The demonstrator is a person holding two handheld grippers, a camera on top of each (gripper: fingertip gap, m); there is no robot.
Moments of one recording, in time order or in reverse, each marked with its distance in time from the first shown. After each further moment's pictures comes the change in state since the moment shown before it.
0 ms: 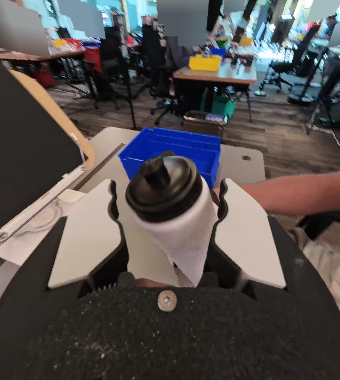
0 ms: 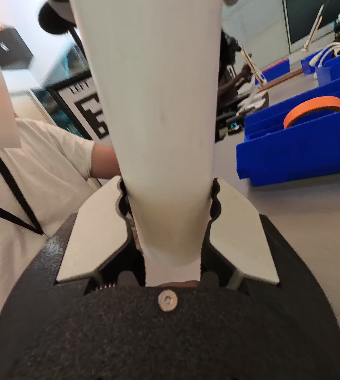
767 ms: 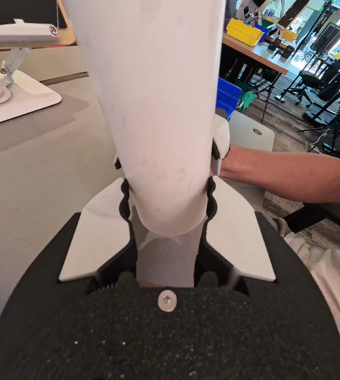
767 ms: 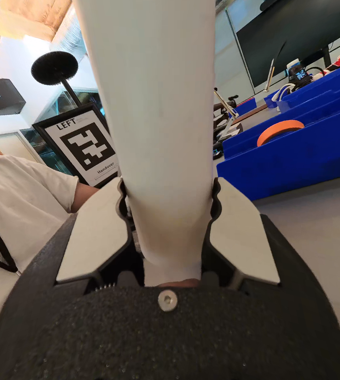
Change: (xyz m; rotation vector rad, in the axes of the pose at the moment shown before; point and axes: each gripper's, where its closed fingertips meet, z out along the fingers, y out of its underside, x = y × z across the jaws) left arm 0.033 0.146 0.004 -0.120 -0.099 -0.315; right arm 0.020 -0.011 0.007 0.177 0.090 0.024
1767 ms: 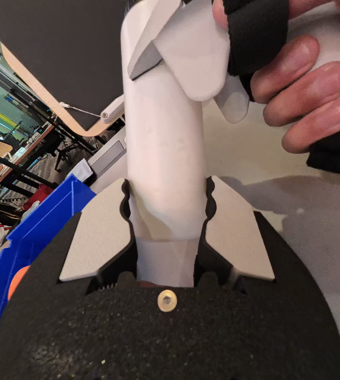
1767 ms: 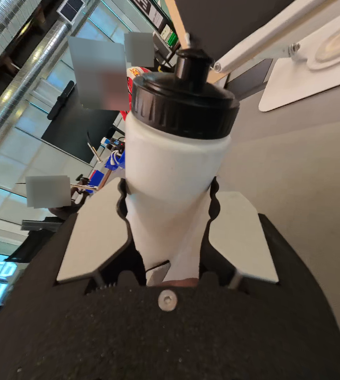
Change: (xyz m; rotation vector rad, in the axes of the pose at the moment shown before) left arm -0.055 0.000 -0.013 -0.082 -0.793 0.551; right arm 0.063 -0.053 -0.047 0.360 0.963 0.279
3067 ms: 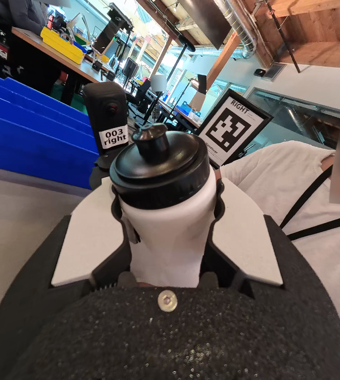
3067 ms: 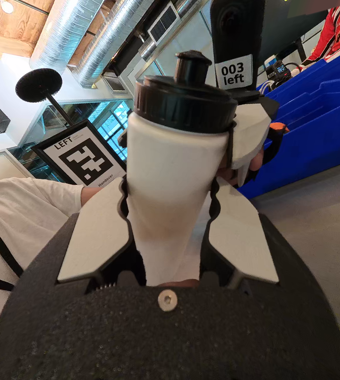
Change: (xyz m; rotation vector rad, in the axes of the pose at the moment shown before) left arm 0.014 -0.114 -0.015 0.293 1.640 -0.678; right arm -0.057 0.039 -0.052 -0.375 -0.860 -0.220
